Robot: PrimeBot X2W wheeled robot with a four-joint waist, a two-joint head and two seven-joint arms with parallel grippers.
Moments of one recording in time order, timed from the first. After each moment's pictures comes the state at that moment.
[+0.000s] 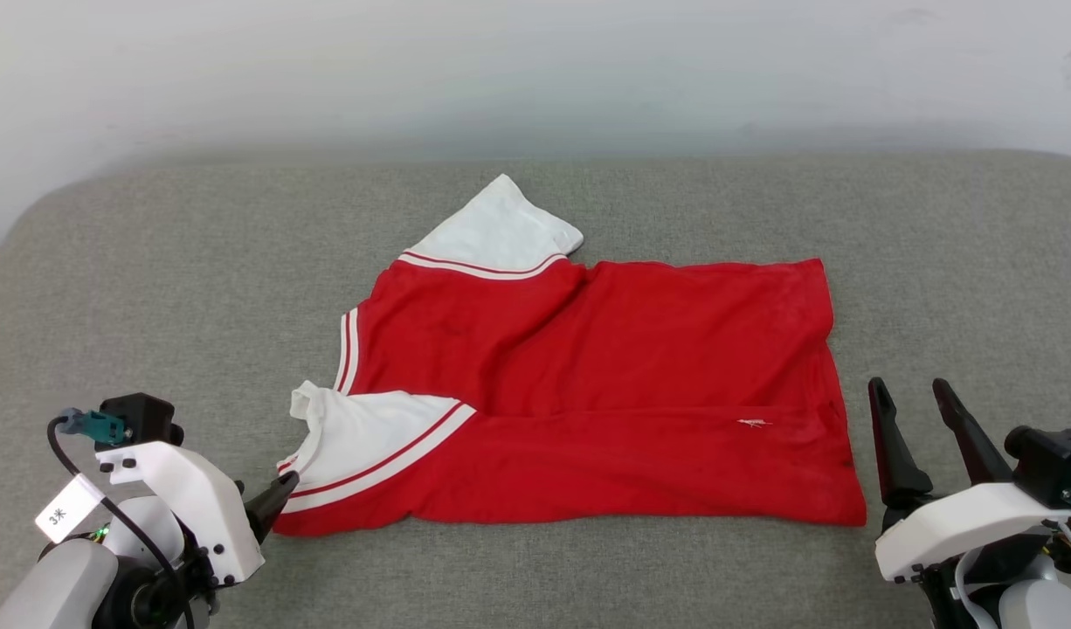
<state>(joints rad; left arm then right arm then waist) -0.25 0.63 -0.42 0.23 -1.04 0.11 0.41 -0.09 -0.09 -0.08 0.17 0.26 0.13 -0.07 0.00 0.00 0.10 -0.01</state>
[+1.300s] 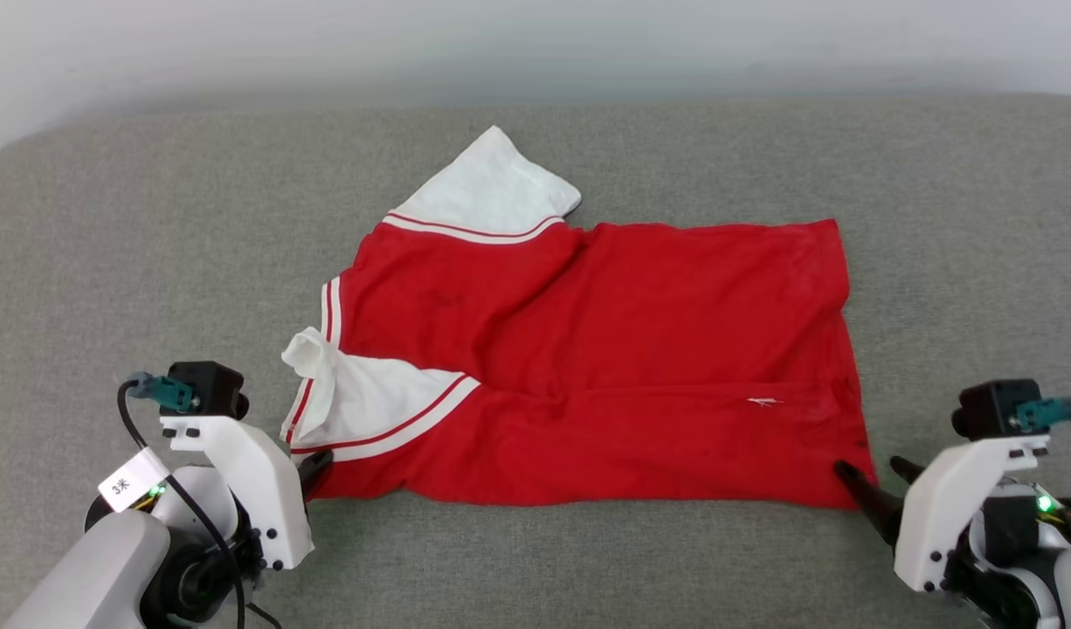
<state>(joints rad) -0.31 0.62 -0.51 0.14 -0.97 0.12 0.48 -0.11 -0.22 -0.02 0.07 0.44 0.13 0.67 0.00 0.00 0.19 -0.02</state>
